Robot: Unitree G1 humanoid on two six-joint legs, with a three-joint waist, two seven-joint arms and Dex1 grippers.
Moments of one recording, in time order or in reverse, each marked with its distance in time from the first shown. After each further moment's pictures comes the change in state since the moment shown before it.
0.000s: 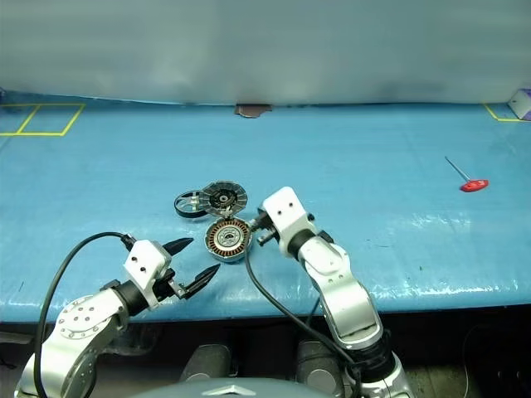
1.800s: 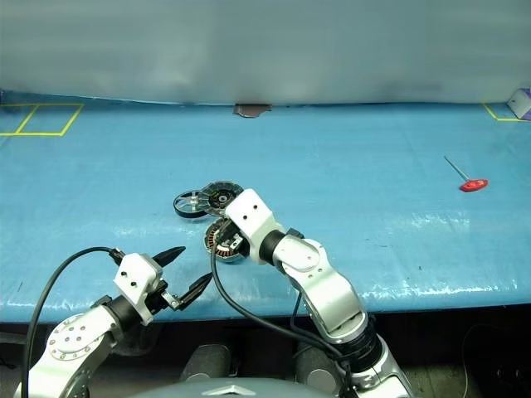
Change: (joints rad) left arm 0.120 -0.019 0.022 -0.032 -0.002 -0.076 0.025; right arm -0.038 0.014 0.079 -0.057 0.141 0.116 0.067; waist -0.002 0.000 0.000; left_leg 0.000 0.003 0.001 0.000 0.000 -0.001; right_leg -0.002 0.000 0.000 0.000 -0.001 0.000
